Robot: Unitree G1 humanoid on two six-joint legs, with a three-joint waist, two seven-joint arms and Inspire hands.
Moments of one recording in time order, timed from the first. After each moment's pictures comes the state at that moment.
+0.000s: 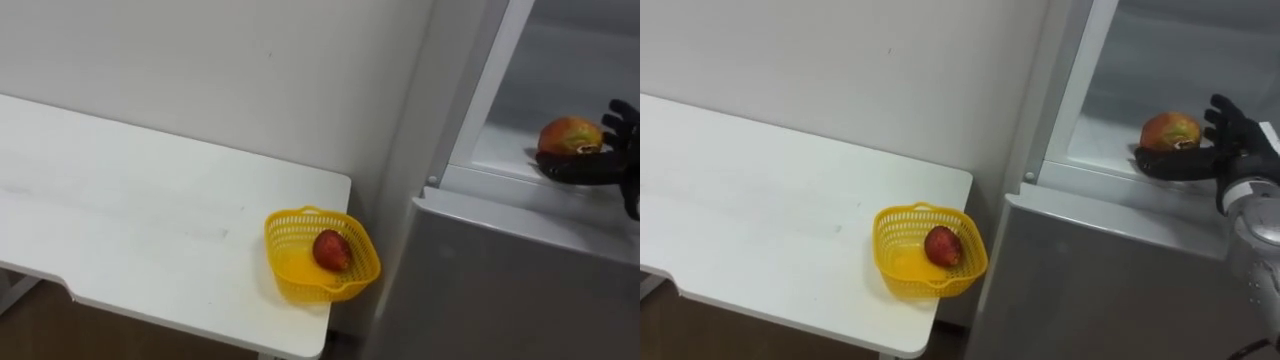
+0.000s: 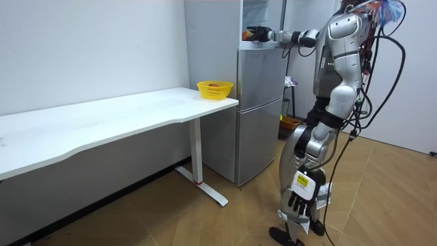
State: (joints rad) left arm 0.32 0.33 -0.03 0.97 0.40 0.19 -0.13; right arm -0.88 -0.74 0.17 0.87 0.53 0.03 -0.16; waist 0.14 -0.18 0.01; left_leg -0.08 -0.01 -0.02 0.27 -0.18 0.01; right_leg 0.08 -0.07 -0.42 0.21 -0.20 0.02
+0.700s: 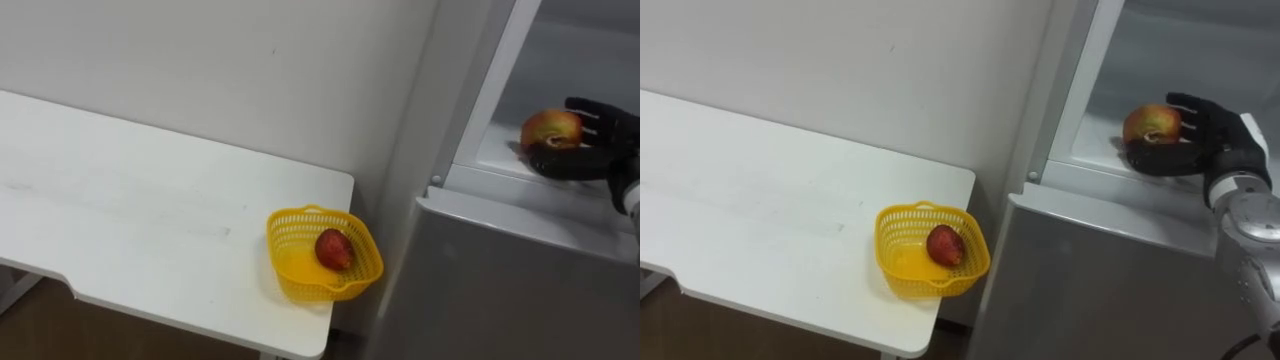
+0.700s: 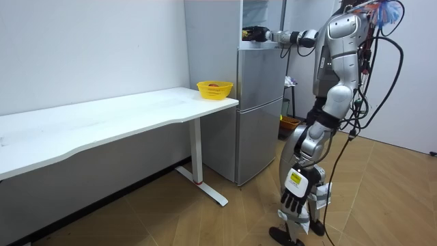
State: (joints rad) left arm 0.28 0.35 -0.05 0.96 0.40 0.18 -0.13; right arm -0.89 -0.74 0.22 0.84 0.52 0.02 -0.15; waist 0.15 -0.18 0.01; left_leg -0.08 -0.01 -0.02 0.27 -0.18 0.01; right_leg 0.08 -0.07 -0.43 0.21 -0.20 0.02
